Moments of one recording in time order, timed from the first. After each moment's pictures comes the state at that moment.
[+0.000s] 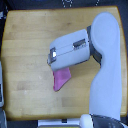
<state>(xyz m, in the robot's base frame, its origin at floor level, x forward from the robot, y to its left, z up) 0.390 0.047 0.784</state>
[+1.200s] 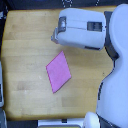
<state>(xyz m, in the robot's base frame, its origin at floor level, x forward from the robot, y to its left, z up) 0.461 -0.008 0.894</state>
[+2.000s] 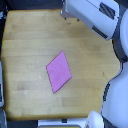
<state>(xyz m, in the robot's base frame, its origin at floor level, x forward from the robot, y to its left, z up) 0.555 -0.086 0.943</state>
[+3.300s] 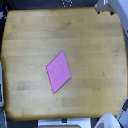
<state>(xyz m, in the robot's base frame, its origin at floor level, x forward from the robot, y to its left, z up) 0.562 -0.322 0.954</state>
